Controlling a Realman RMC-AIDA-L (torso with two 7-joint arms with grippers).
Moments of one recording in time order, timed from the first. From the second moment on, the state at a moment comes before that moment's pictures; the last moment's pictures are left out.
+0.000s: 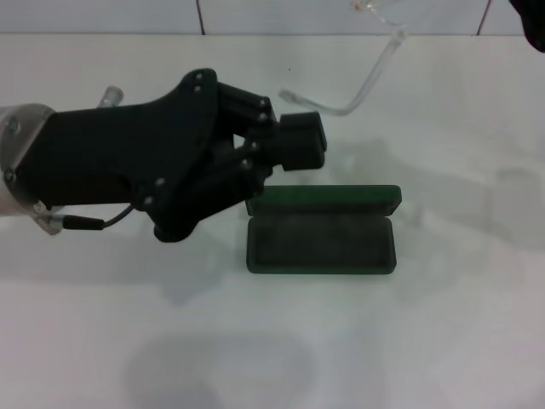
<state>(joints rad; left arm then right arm) -0.50 -2.08 1.13 0.84 1.25 2.01 -1.48 0.60 2.03 -1.01 -0.47 -0.98 -1.88 1.07</state>
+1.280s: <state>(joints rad) -0.50 -2.08 1.15 0.79 1.25 2.02 -1.47 0.60 2.03 -1.01 -0.46 -0.97 -1.87 1.04</state>
